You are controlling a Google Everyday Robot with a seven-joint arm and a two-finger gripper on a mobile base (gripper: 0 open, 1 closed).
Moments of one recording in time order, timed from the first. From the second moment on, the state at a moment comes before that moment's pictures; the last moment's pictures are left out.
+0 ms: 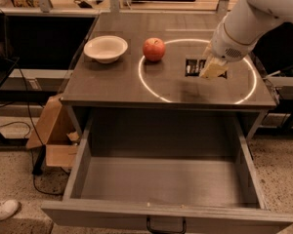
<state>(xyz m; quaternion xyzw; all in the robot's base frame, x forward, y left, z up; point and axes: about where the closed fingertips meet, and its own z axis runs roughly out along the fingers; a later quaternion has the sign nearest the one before) 0.608 -0.175 0.887 -0.62 0.75 -0.04 0.22</state>
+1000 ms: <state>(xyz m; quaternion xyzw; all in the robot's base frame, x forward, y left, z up) 0.629 -0.137 0.833 -0.66 0.73 -0.01 0.17</state>
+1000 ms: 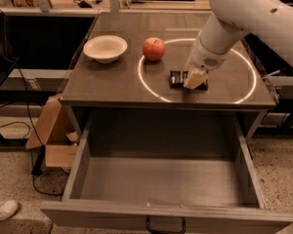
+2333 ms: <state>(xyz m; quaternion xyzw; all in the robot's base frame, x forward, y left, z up) 0.629 -0.136 0.833 -0.66 0.73 -0.01 0.17</state>
